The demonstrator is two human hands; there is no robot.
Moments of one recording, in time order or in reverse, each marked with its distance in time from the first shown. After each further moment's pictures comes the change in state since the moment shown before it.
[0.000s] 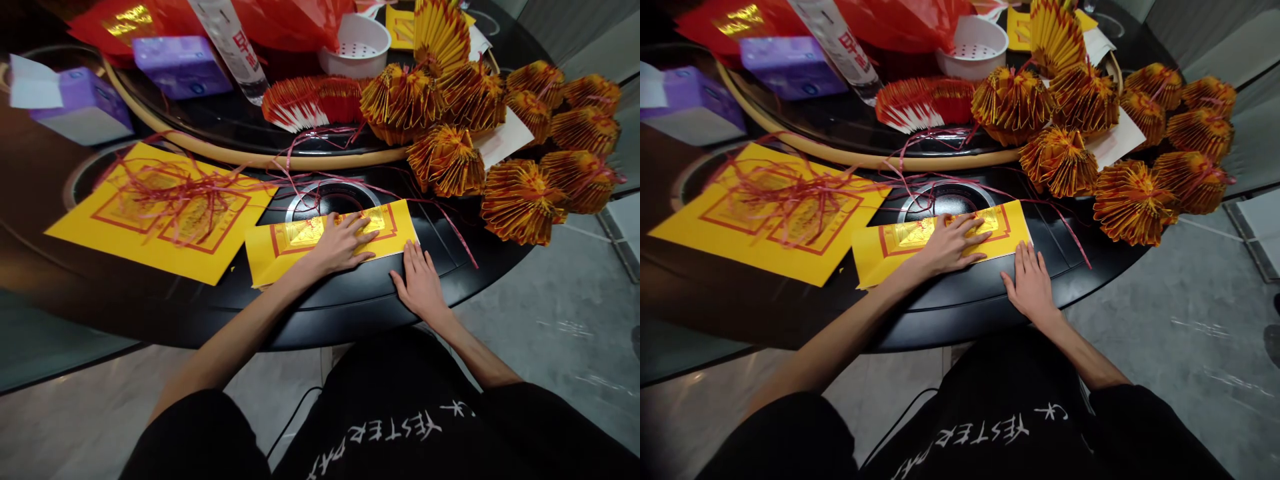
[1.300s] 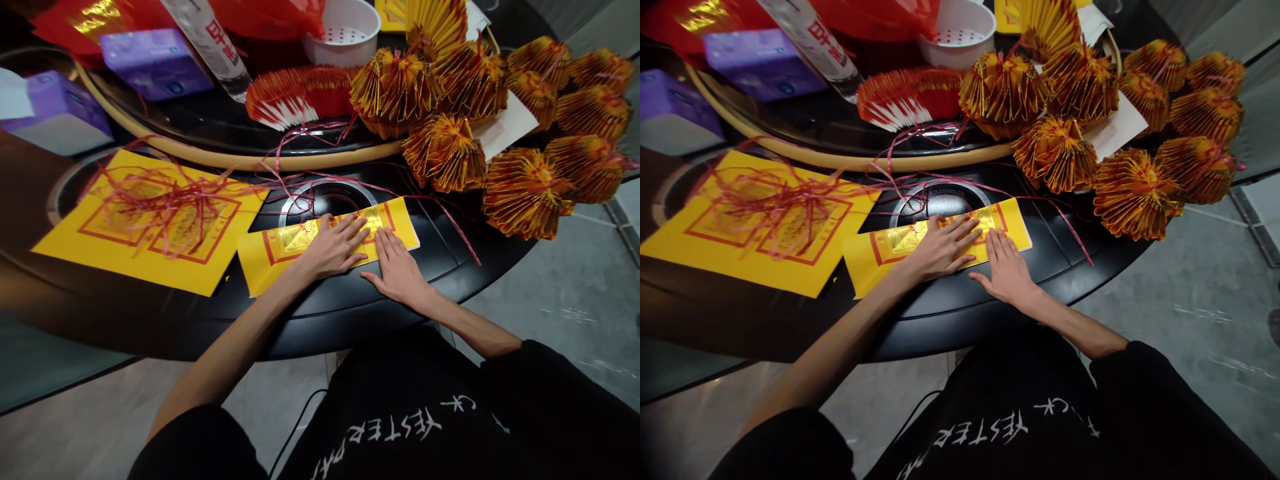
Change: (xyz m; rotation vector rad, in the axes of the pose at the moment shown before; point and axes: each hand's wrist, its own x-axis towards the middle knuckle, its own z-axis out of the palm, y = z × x) left_hand -0.007 -0.018 0.009 0.016 -0.061 0.086; right_hand 0.050 -0.026 -0.001 0.050 -0.166 -0.166
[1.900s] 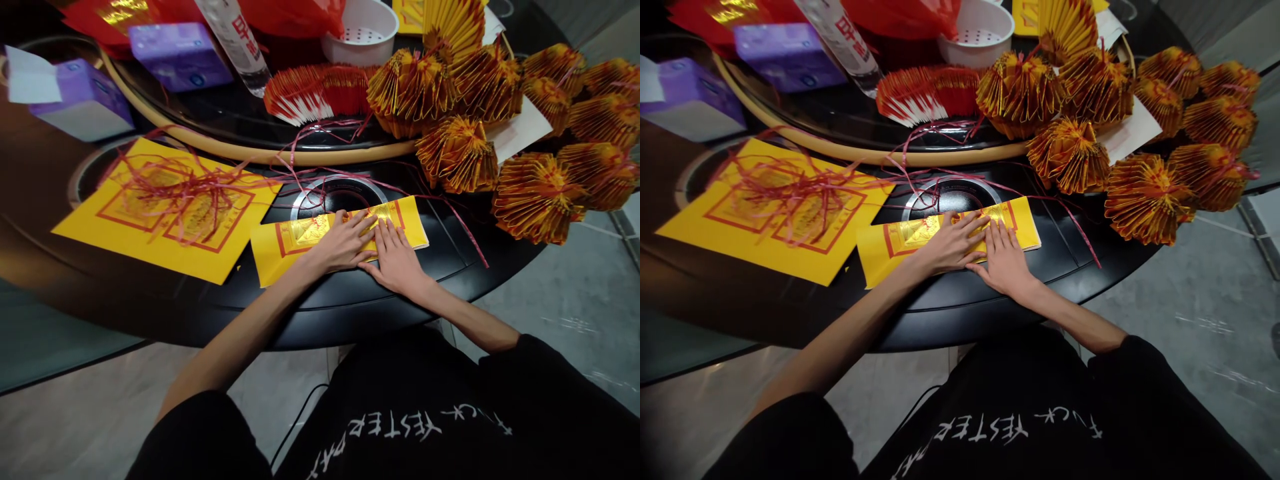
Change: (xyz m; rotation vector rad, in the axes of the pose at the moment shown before) left_hand 0.004 0.004 -0.003 0.037 0.035 0.036; right_hand 0.020 -0.017 -0.006 -0.093 -0.029 0.003
